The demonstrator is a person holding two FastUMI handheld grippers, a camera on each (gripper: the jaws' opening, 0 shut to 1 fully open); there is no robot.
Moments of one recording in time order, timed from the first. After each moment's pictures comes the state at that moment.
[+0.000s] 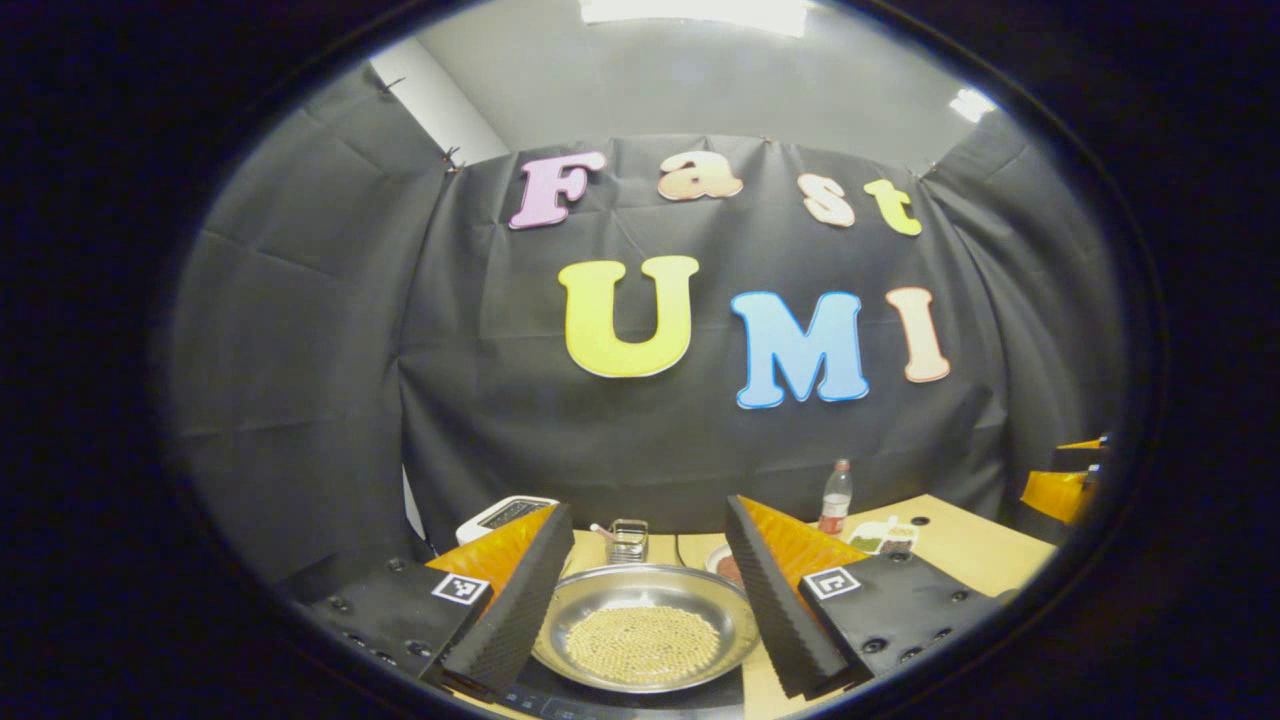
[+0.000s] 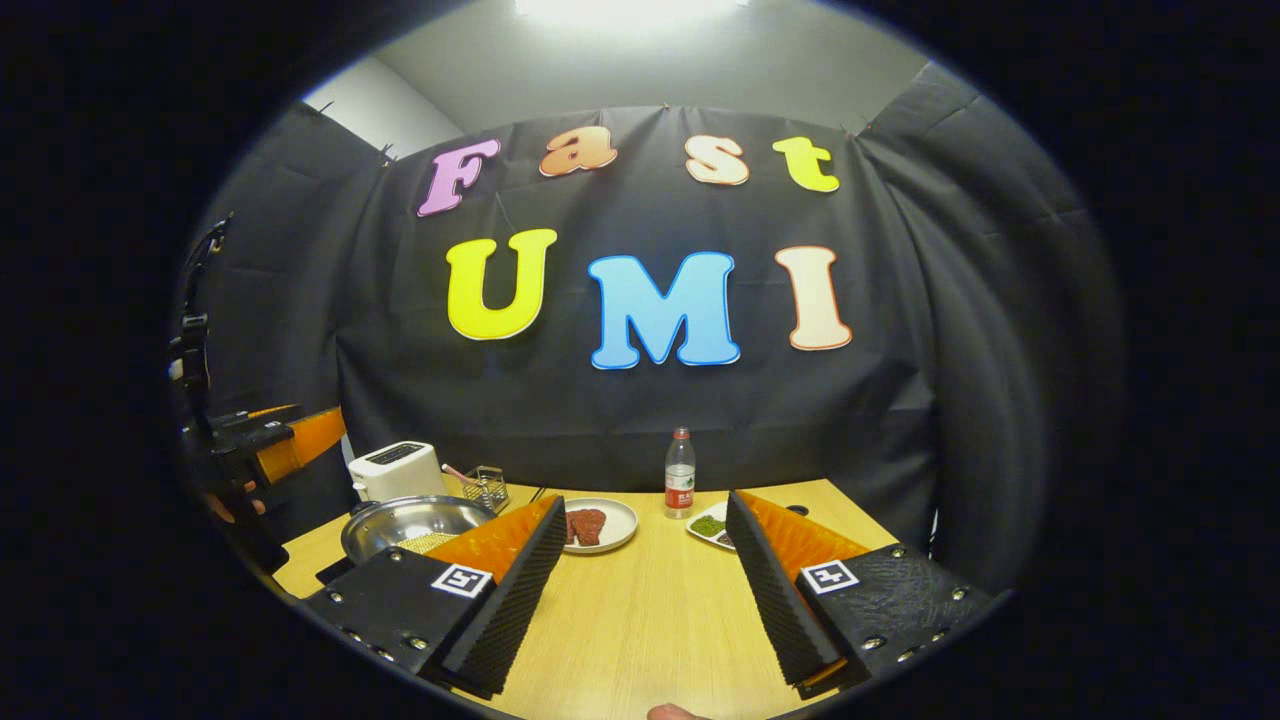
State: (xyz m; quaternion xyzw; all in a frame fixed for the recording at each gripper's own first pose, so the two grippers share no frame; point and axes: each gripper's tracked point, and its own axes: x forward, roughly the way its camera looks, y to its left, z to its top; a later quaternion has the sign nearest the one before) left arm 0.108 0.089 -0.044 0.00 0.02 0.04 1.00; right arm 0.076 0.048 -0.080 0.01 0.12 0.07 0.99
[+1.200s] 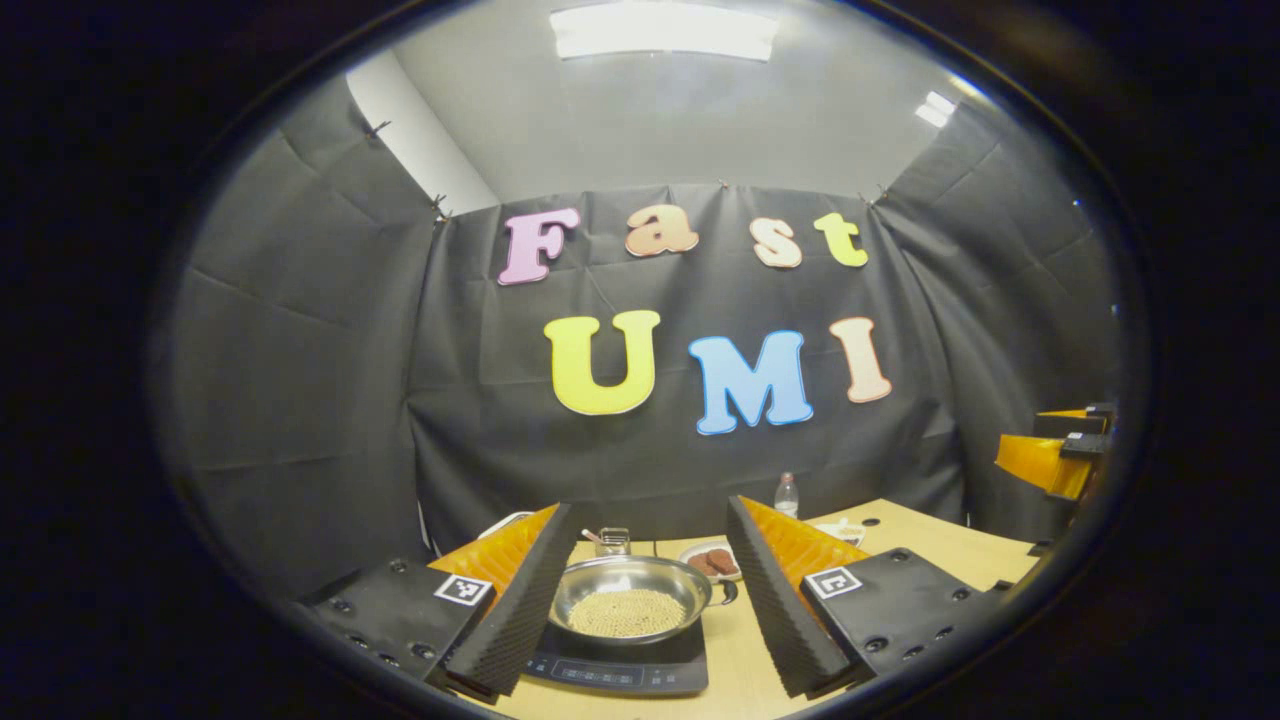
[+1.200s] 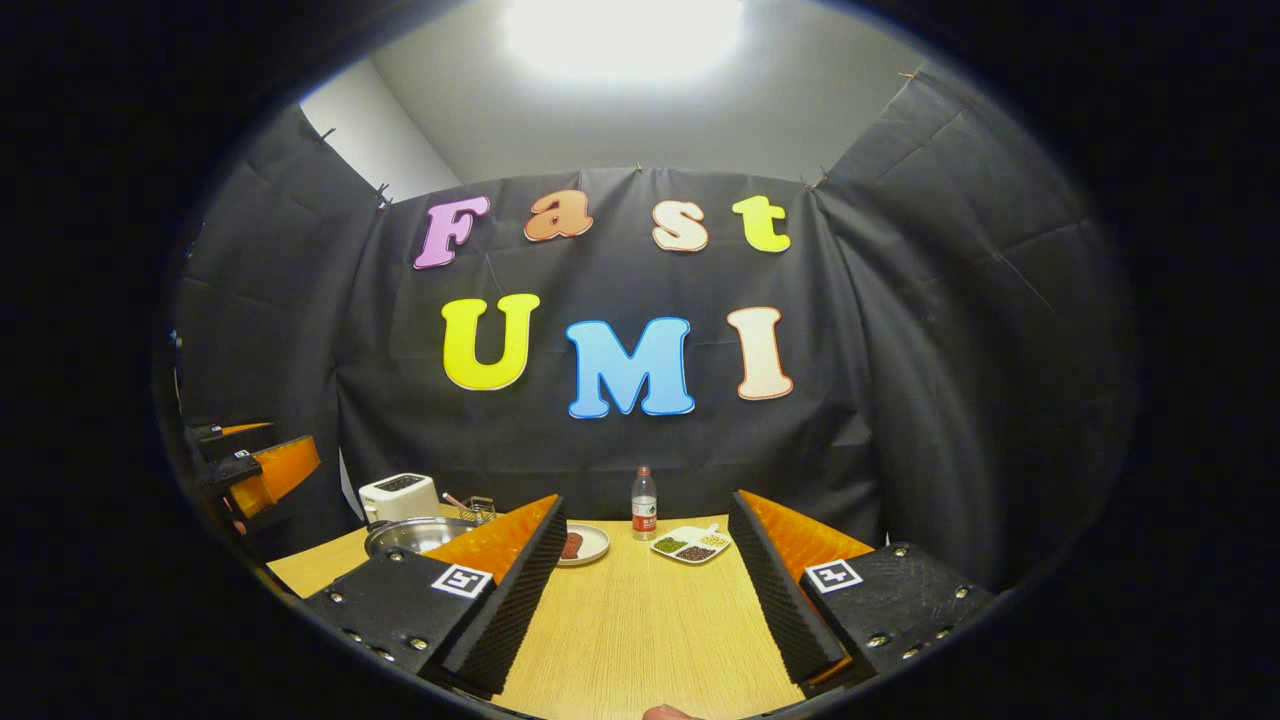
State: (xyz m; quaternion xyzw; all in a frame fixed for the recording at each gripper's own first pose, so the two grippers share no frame) left arm -0.032 0.058 0.014 0.03 -0.02 0.01 1.00; right arm -0.026 0.014 -0.014 0.02 0.05 0.03 1.00
